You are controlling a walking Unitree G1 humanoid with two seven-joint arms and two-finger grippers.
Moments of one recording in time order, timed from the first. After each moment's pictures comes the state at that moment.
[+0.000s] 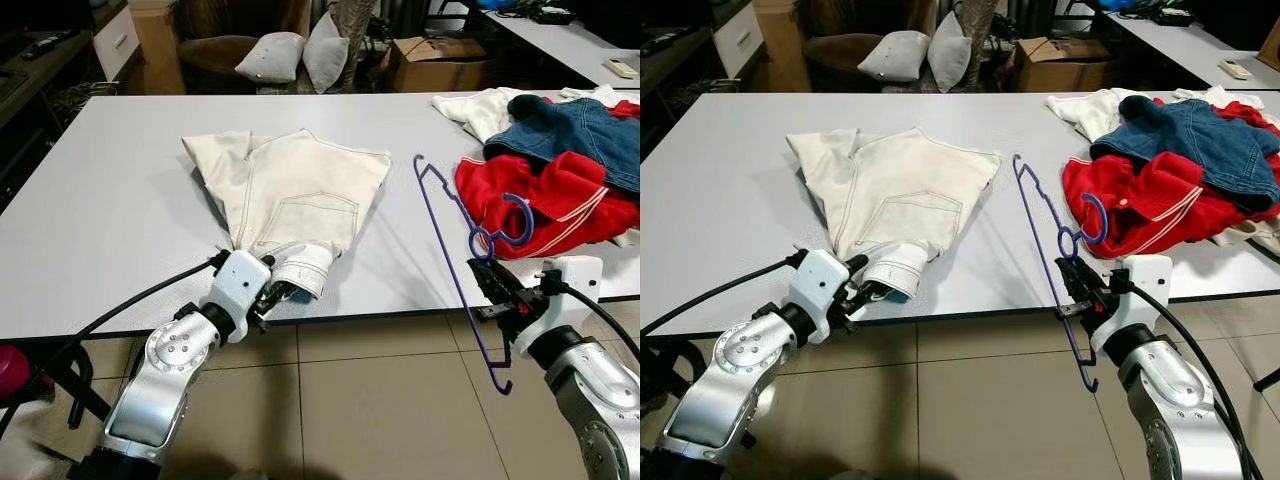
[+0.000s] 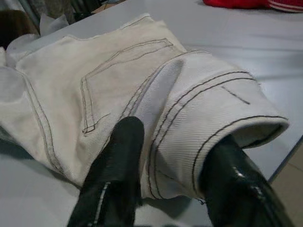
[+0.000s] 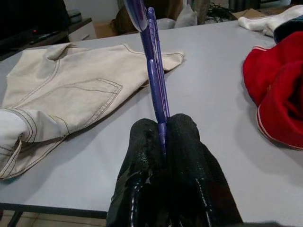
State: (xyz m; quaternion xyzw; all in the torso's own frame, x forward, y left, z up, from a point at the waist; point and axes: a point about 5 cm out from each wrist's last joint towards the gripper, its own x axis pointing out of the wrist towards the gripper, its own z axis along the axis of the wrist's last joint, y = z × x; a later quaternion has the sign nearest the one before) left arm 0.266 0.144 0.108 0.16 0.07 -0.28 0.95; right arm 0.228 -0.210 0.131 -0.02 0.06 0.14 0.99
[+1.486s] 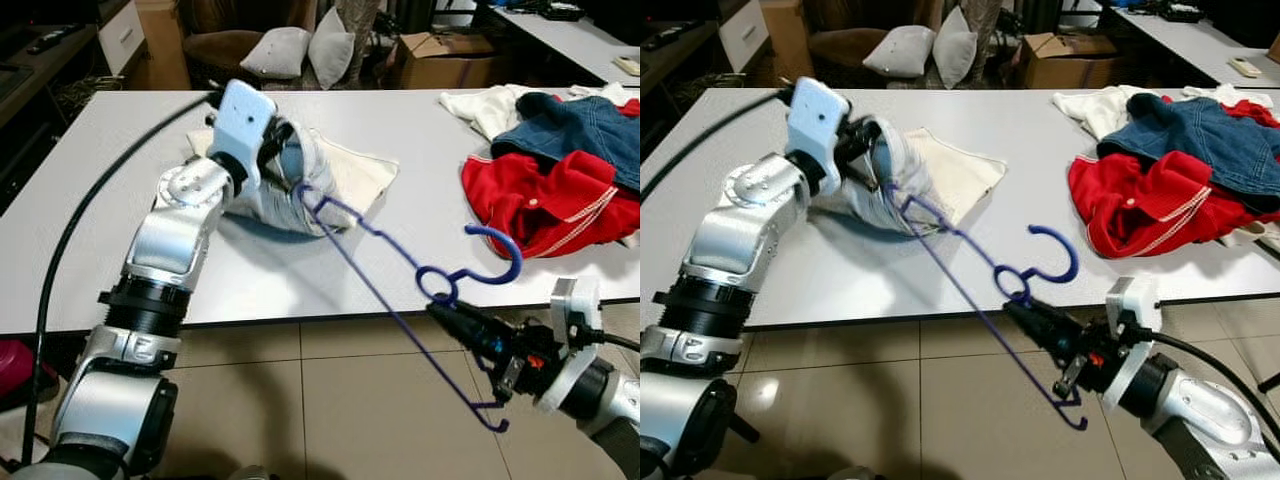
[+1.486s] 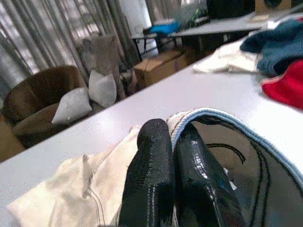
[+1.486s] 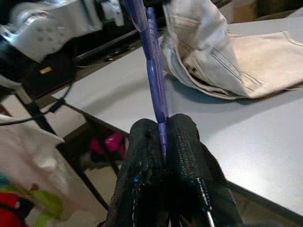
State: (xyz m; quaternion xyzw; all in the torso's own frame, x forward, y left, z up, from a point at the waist) left arm 0.371 0.130 0.230 0.16 -0.03 -0.23 0.96; right arm 0.180 -0.188 0.161 0.02 0.04 0.42 0.91
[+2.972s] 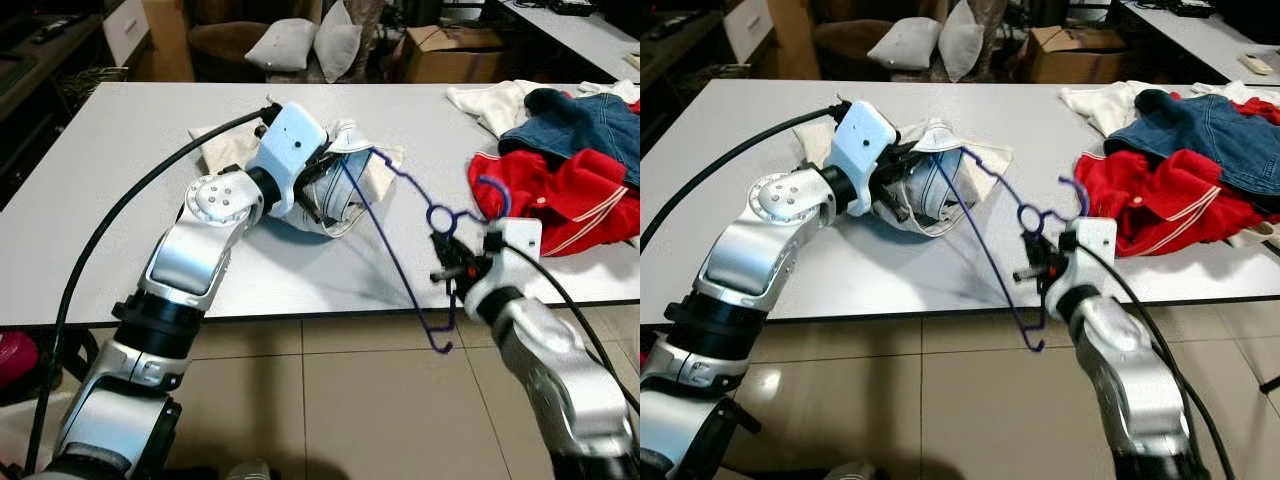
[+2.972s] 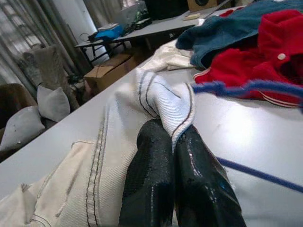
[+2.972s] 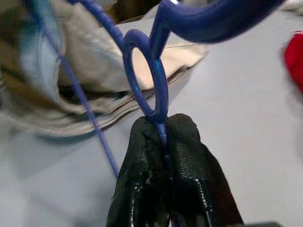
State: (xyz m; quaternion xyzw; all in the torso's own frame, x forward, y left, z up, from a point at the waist) left arm 0.343 0.090 0.232 0.20 -0.03 -0.36 0.91; right arm 0.279 -0.172 0.141 0.00 0.08 0.10 0.99
